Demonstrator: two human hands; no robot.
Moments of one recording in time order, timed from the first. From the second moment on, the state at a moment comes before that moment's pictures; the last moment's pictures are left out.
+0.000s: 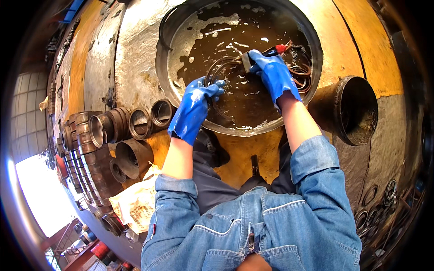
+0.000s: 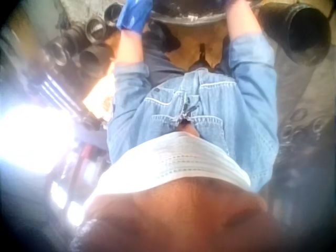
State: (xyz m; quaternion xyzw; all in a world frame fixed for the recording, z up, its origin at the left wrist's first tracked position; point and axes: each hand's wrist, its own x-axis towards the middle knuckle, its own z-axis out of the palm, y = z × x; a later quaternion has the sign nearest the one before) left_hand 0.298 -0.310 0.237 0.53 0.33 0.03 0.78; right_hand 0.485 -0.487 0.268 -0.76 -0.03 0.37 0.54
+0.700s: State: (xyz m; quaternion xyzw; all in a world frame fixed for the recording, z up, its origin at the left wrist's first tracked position) left_hand 0.295 -0.287 0.202 0.55 0.39 0.08 0.73; right_hand 0.414 -0.453 0.251 -0.71 -0.48 0.22 0.47
